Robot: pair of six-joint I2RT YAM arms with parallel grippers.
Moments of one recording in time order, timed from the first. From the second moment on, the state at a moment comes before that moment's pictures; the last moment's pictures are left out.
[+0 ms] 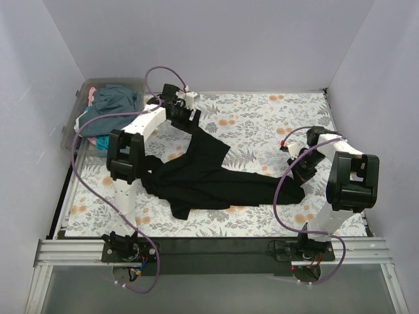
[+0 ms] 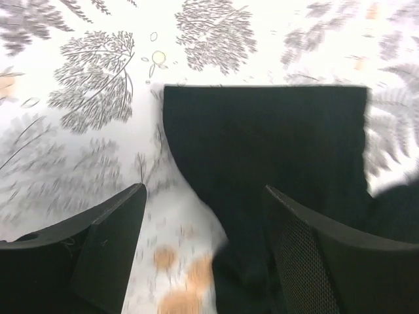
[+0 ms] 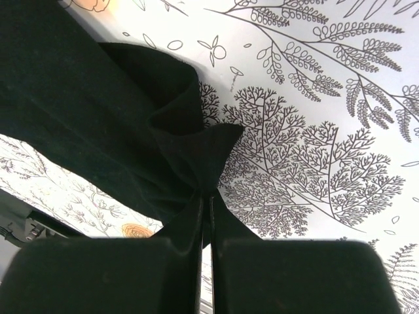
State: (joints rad) left arm -0.27 2.19 1.85 -0.64 0.46 0.19; right arm -0.10 1.71 1.07 -0.98 -0.29 -0.71
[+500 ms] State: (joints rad) left arm -0.32 2.39 2.03 -0.56 0.33 0.15; right arm -0.10 1.70 1.07 -1.00 -0.30 -0.69
